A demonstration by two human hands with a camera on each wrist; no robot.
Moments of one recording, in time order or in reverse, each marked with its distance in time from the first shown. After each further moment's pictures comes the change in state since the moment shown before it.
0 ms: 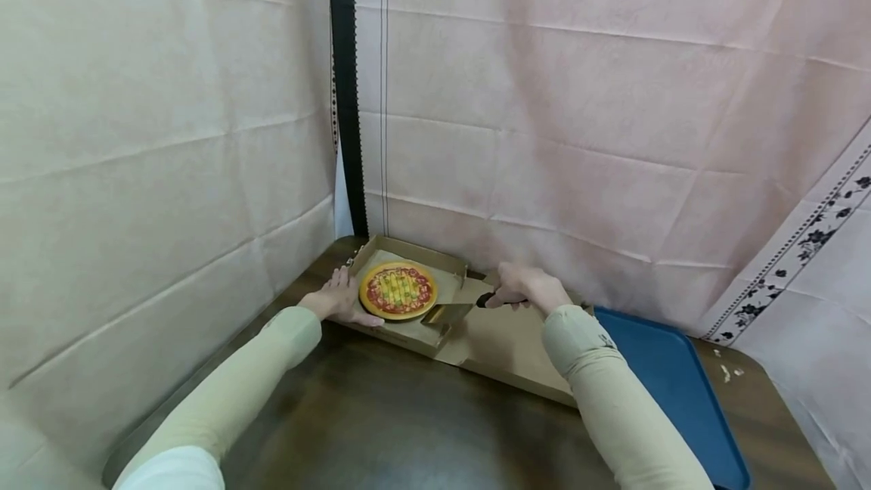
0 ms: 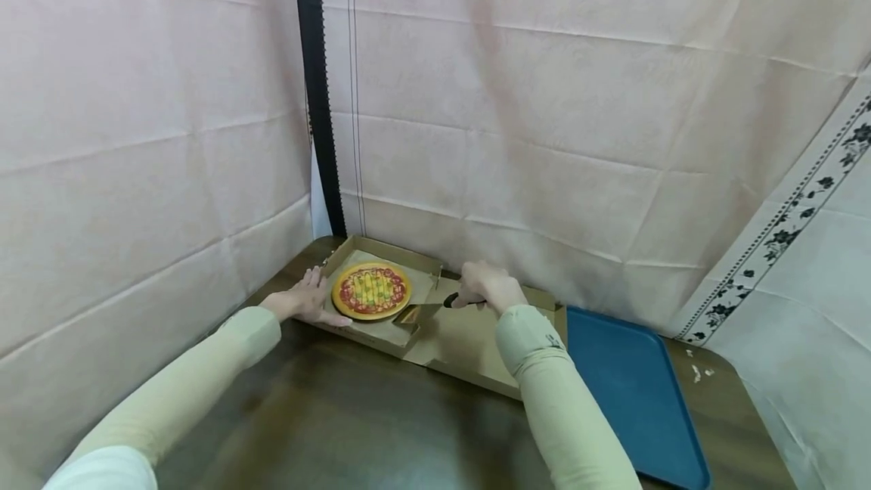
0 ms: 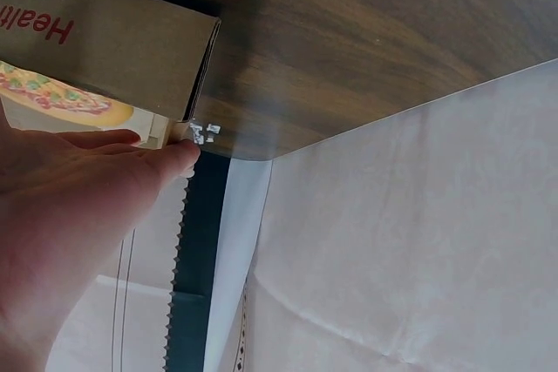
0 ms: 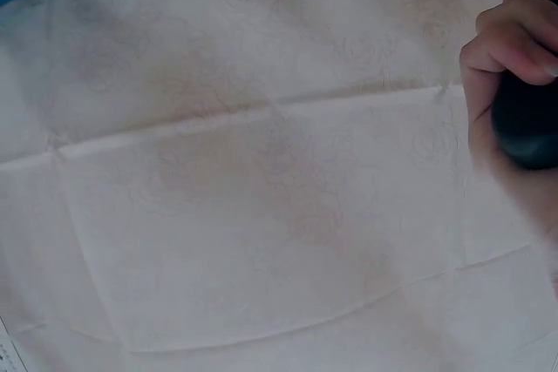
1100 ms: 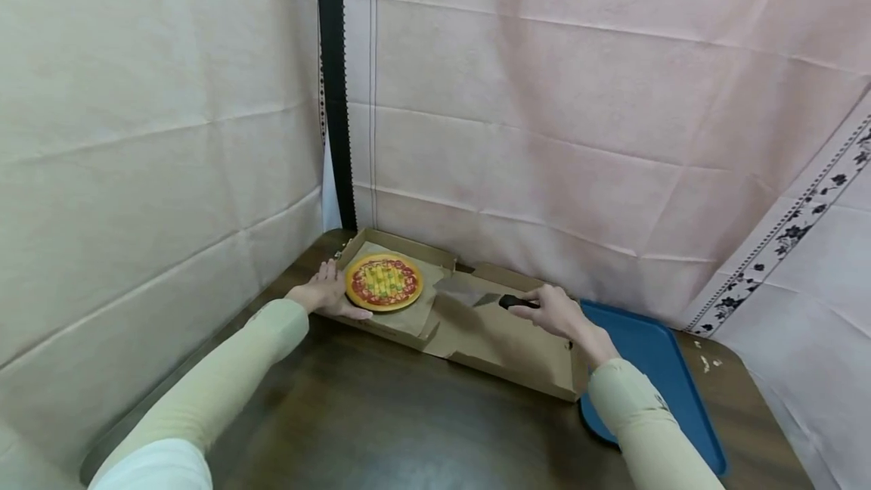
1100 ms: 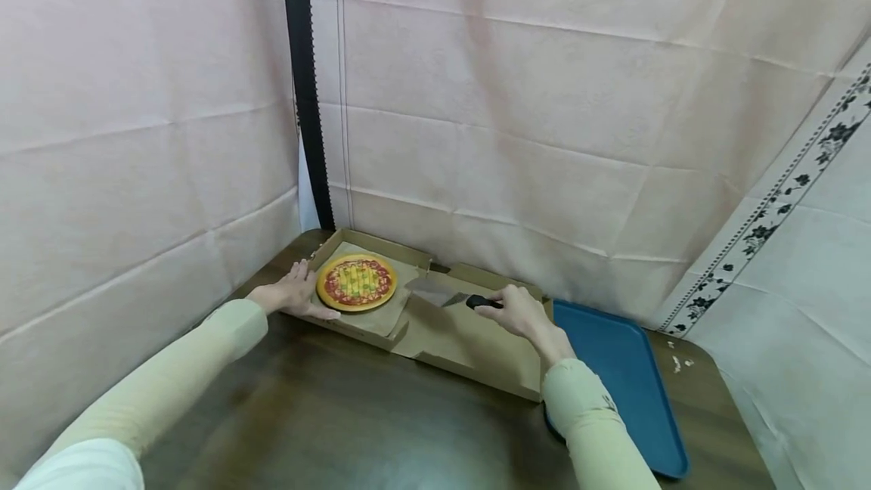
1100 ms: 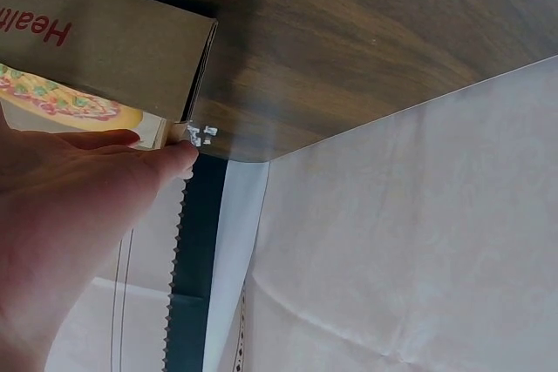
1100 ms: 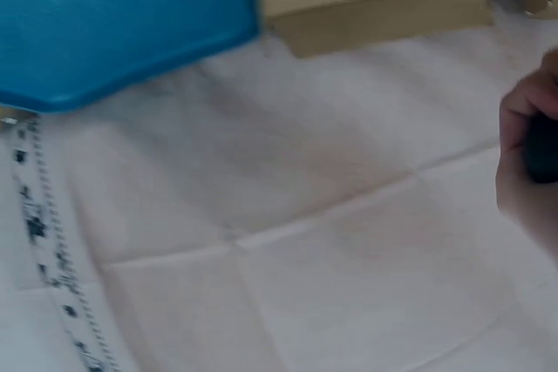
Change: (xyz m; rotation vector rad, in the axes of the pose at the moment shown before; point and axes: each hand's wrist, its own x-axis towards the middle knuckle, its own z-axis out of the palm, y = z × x) left_hand 0.000 0.001 -0.002 -0.002 -0.016 -0.004; right_hand -0.038 0.085 0.055 0.252 0.308 -0.157
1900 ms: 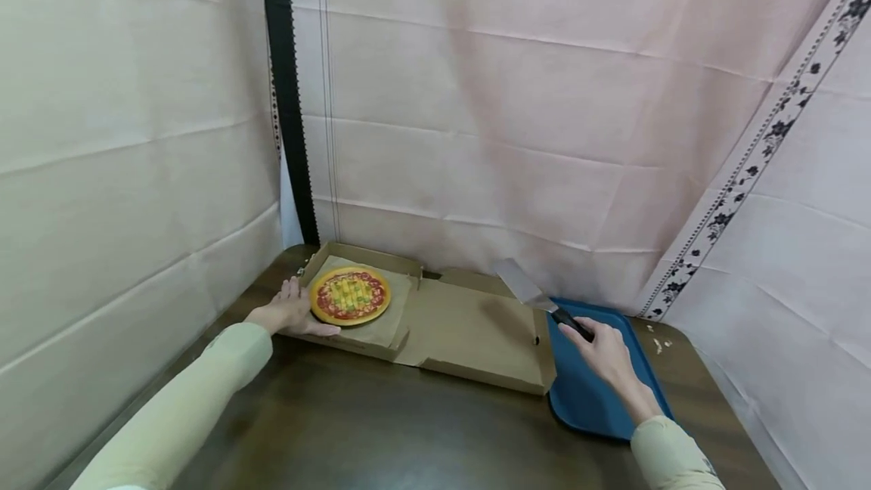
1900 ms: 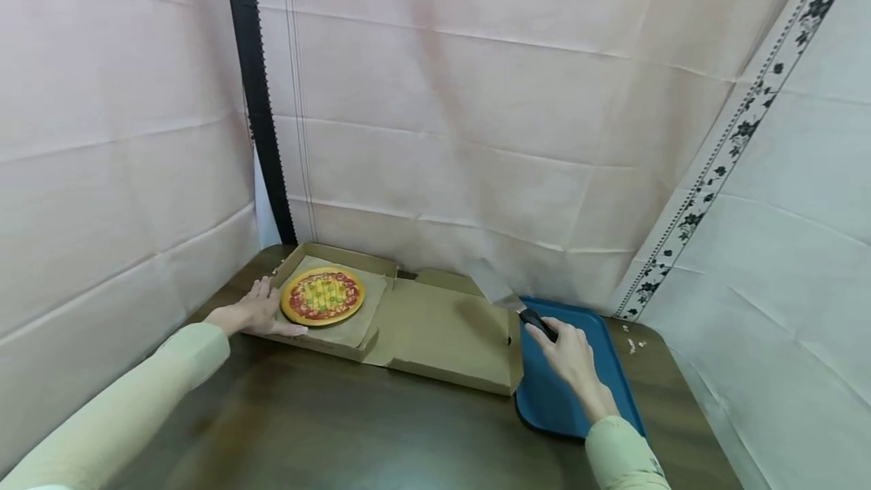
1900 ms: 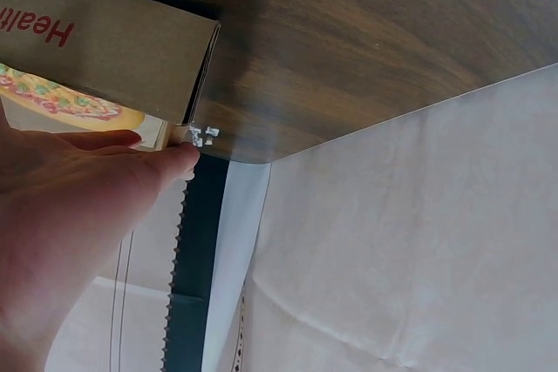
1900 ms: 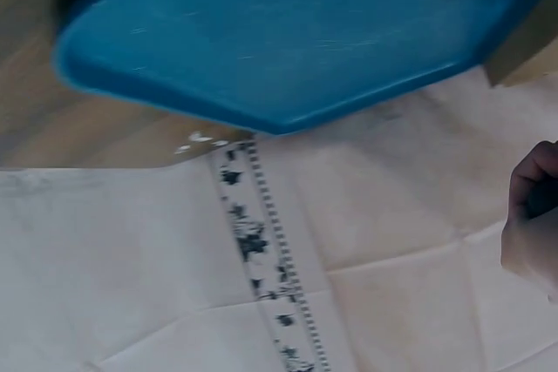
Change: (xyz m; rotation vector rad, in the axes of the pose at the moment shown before) left_hand 0.000 0.000 -0.001 -0.044 0.025 0.036; right_hand -0.095 0.099 0.008 0.026 0.477 0.221
